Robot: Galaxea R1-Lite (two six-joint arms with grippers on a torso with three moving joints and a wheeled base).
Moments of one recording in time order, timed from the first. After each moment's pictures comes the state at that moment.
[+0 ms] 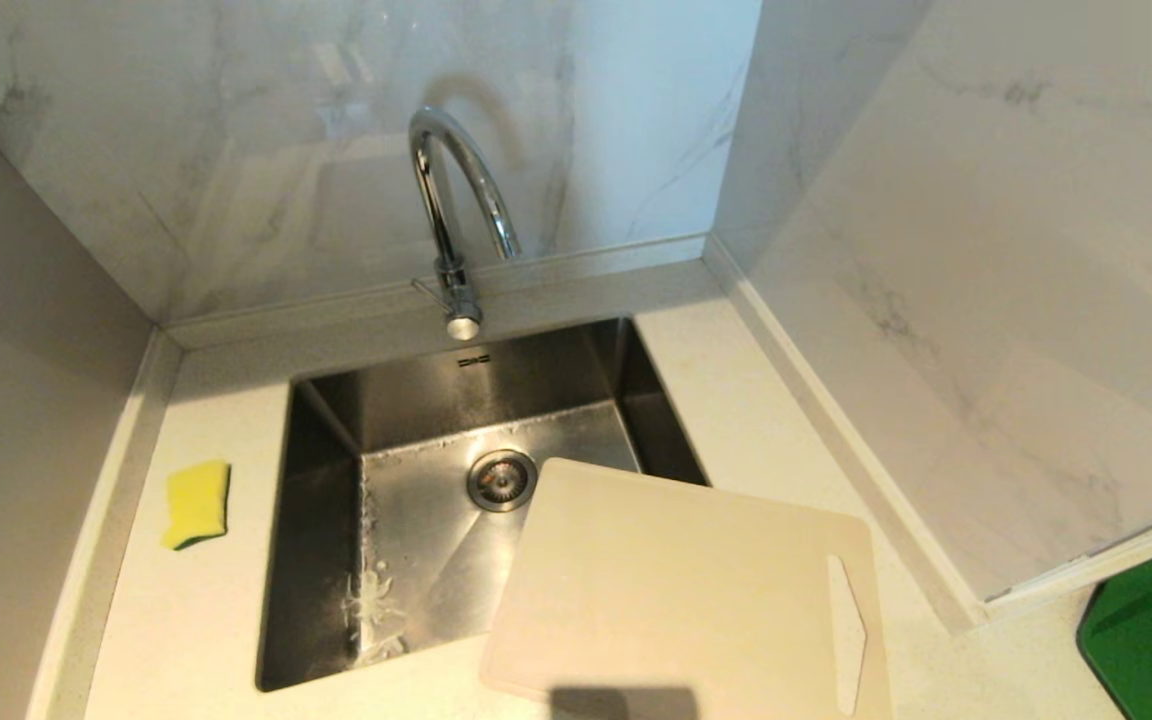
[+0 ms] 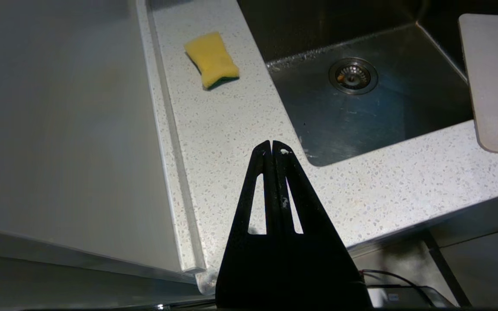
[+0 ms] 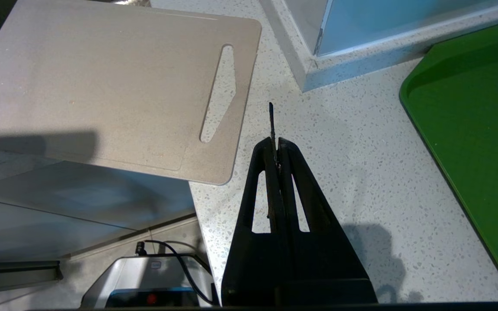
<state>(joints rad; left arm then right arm) 0.02 0.01 0.00 0.01 -0.02 0.07 -0.01 0.00 -0.08 0.20 -0.01 0.03</state>
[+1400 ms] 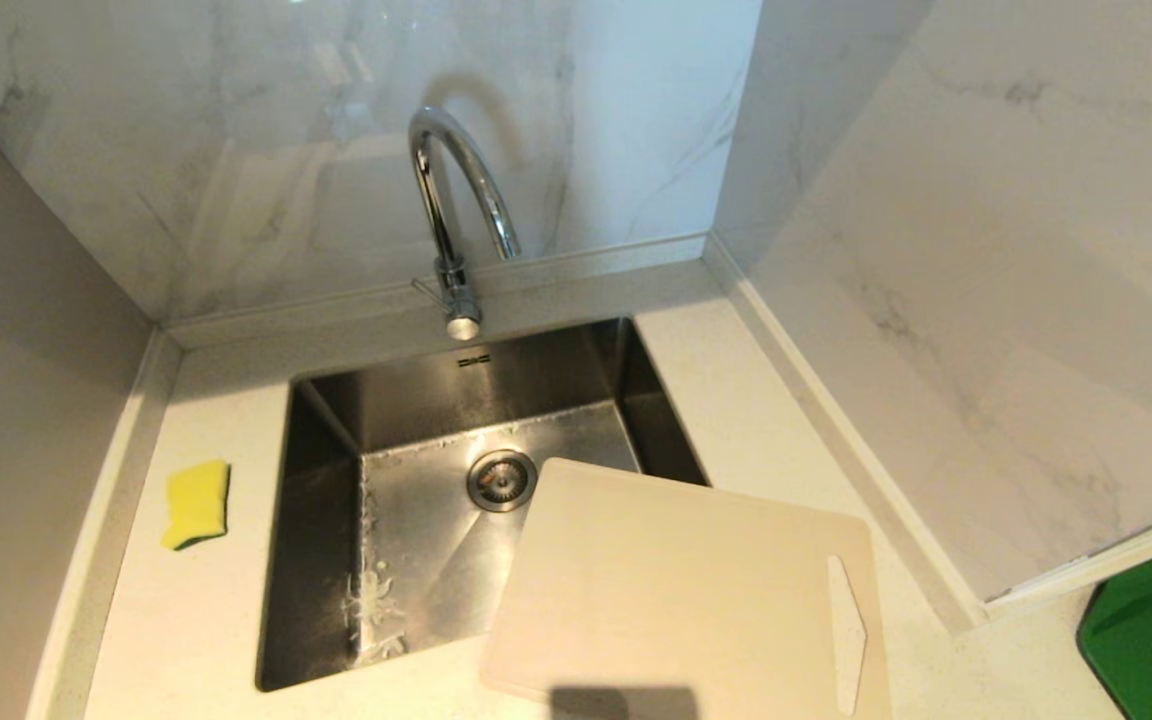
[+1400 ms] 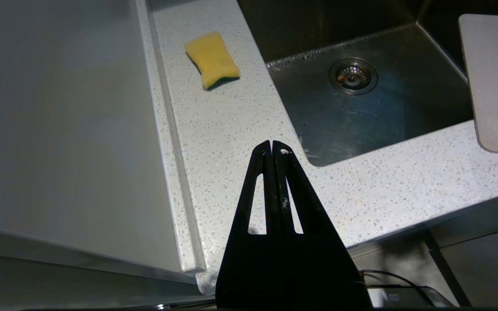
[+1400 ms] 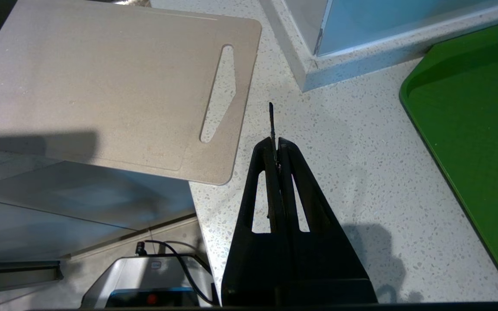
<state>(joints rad) 0.02 0.00 0.00 0.01 -0.02 0.07 -0.01 0.00 -0.08 0.20 -0.01 0.03</state>
